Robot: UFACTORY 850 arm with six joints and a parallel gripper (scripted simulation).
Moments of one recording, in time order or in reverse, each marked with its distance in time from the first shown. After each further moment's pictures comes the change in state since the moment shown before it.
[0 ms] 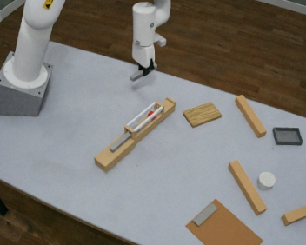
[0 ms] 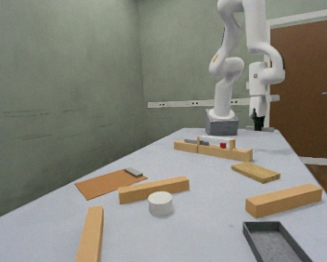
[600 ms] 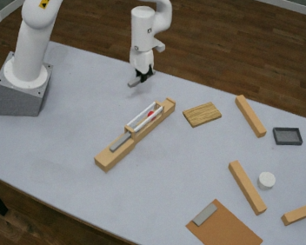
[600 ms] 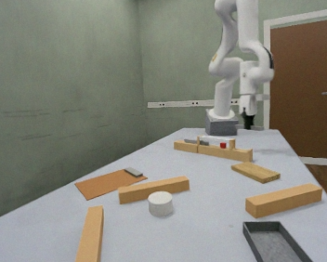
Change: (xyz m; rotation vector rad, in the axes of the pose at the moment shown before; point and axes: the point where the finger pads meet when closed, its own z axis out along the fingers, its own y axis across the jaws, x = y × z) arm -0.042 0.035 -0.010 -0.003 -0.026 -0.034
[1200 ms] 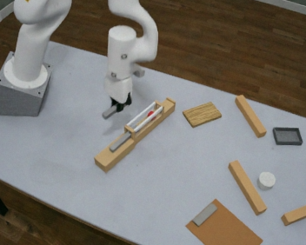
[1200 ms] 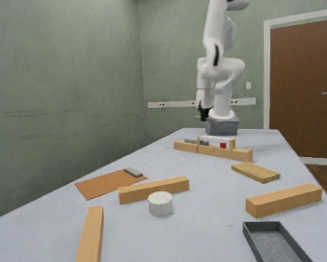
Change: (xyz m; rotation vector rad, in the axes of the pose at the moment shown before) arm -0.205 0.099 -0.039 0.039 -0.077 -0.114
